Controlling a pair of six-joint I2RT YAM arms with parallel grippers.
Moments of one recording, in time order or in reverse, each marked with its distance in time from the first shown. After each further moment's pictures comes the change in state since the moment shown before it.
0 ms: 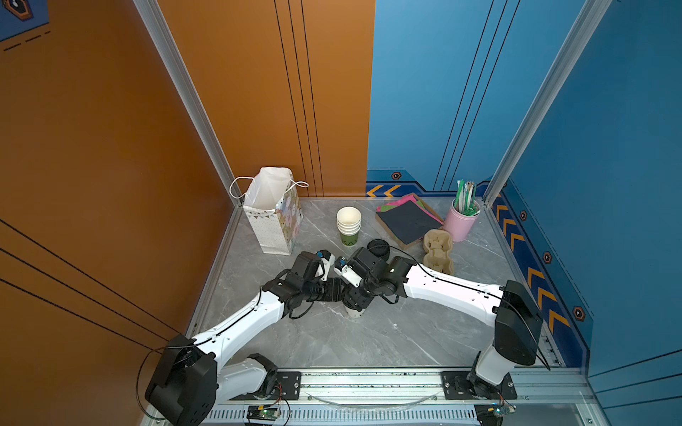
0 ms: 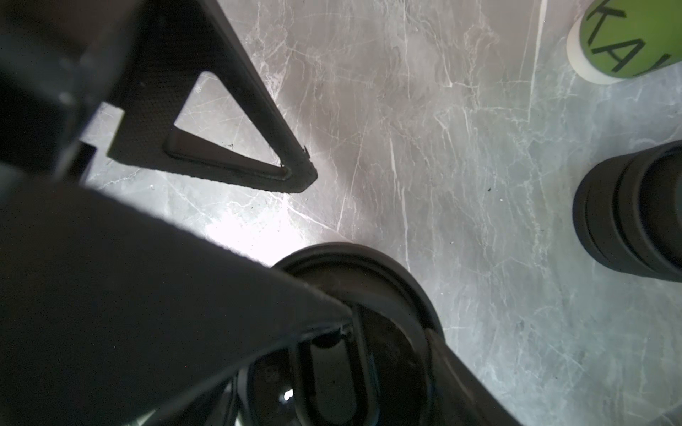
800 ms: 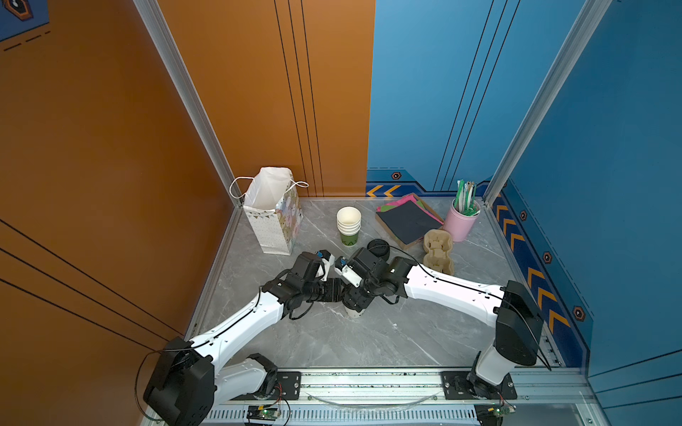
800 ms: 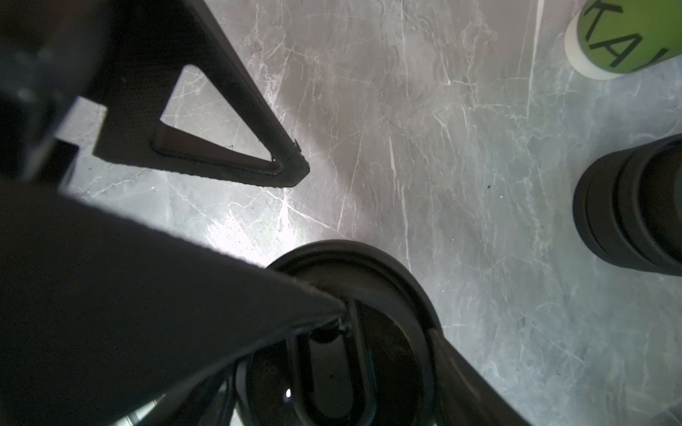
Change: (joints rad) left arm -0.015 -0.016 0.007 -0.025 -0.033 0.000; right arm 0.001 -0.009 -0.005 0.005 0.005 0.016
